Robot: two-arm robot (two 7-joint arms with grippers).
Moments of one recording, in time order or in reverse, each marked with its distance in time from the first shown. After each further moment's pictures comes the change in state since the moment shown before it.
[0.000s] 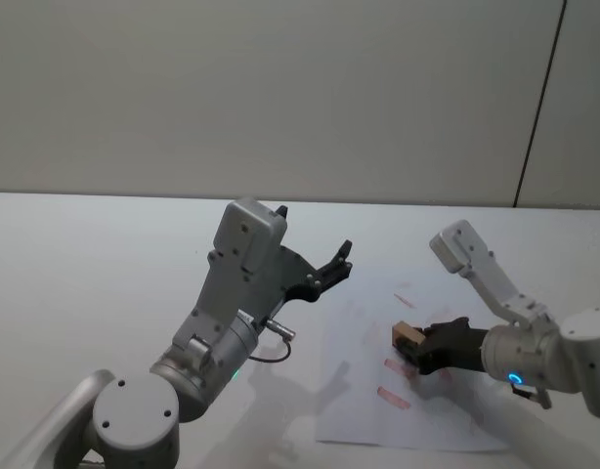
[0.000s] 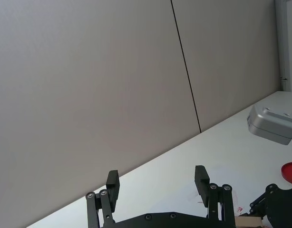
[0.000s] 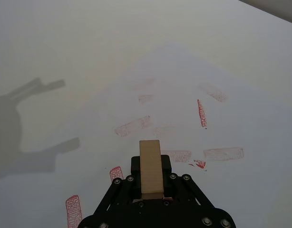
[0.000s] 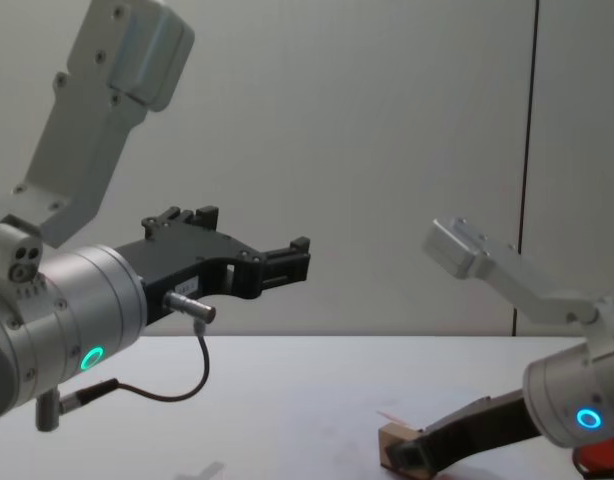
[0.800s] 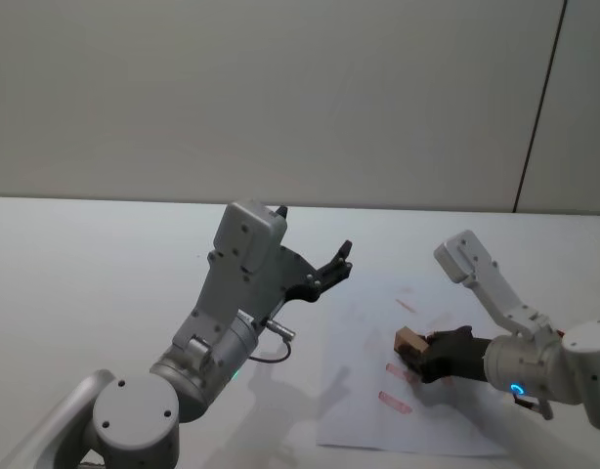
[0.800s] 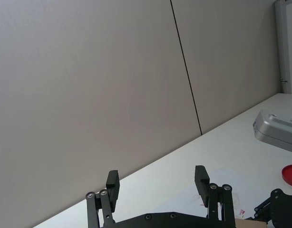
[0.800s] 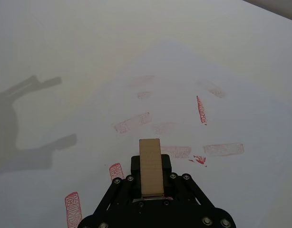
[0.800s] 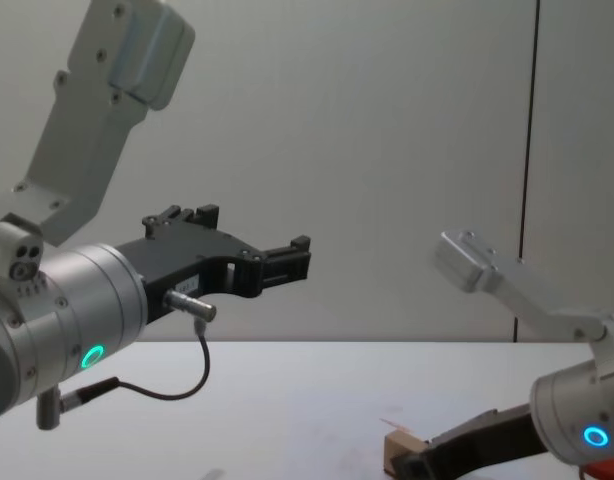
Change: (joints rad) left arm 0.000 0.000 0.000 0.000 0.000 0.000 0.000; right arm -0.022 0.010 -0.006 0.001 0.021 -0.007 -0.022
